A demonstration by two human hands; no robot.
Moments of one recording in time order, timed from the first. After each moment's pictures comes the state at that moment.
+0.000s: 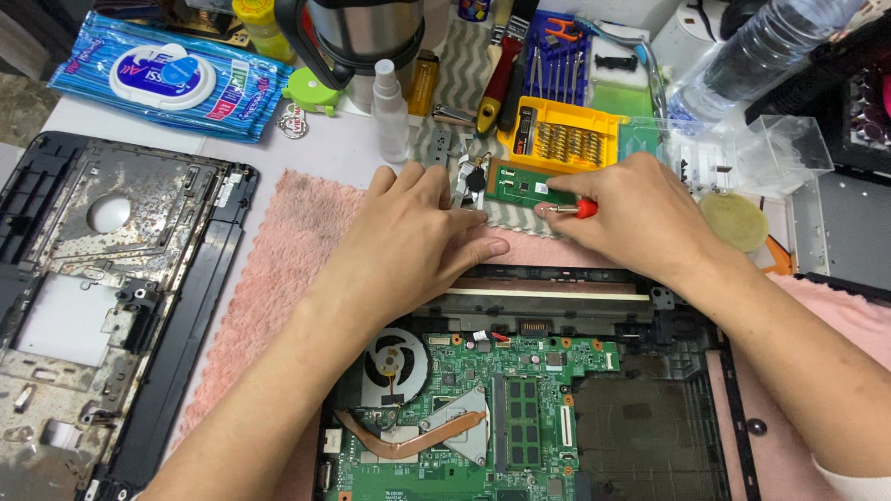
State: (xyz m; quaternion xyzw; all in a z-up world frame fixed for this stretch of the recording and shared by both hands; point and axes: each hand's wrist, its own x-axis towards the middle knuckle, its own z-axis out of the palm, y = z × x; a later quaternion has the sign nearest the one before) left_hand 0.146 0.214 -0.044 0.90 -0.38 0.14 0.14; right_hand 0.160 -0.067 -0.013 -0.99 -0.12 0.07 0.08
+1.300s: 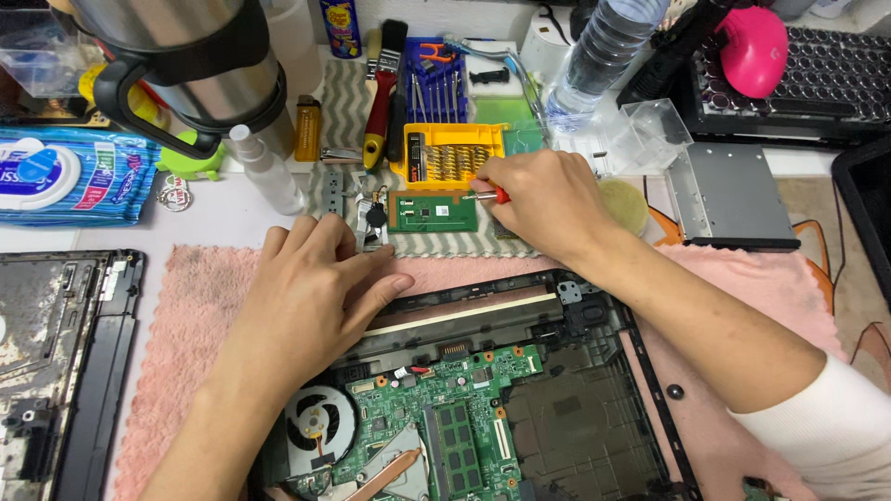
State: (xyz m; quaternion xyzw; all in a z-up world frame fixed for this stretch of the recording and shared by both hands) left_hand 0.147 0.215 -0.043 0.90 -0.38 0.11 0.16; right_hand 0.176 -0.113 -0.053 -0.96 -0.21 -0.17 0.07
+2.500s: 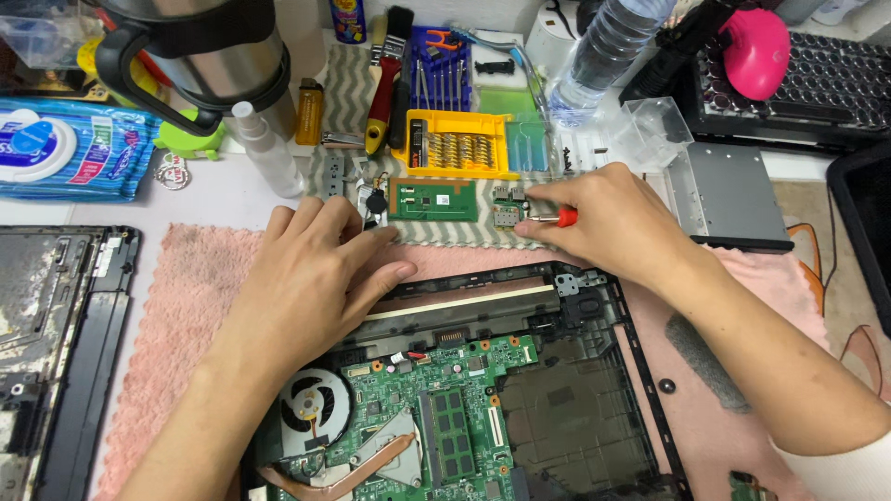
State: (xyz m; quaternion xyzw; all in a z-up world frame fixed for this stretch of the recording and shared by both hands) left_hand 0.146 0.213 -0.043 0.90 -0.40 0.14 0.14; right_hand 0.126 -0.140 -0.005 -0.99 -0.05 0.06 0.13
